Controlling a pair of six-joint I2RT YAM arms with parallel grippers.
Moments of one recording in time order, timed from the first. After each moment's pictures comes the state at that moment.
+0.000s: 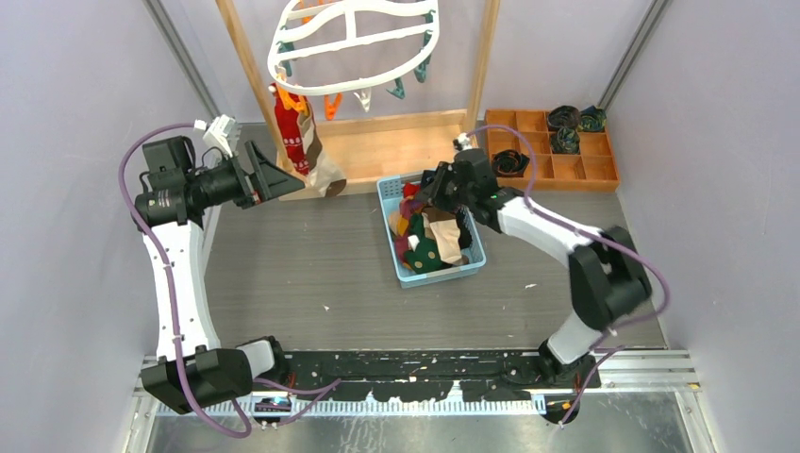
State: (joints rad) left arm 0.29 1.18 1.42 -0.94 1.02 -0.21; right arm 0.51 1.56 1.09 -0.05 -0.16 0.77
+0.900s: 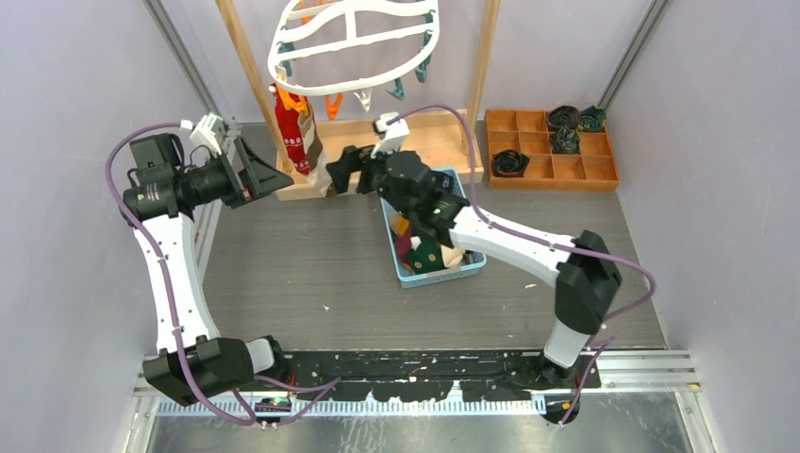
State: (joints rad) left arm 0.35 1.22 1.48 -1.03 0.99 -0.16; right arm 0.91 1.68 1.41 0.23 0.27 0.41
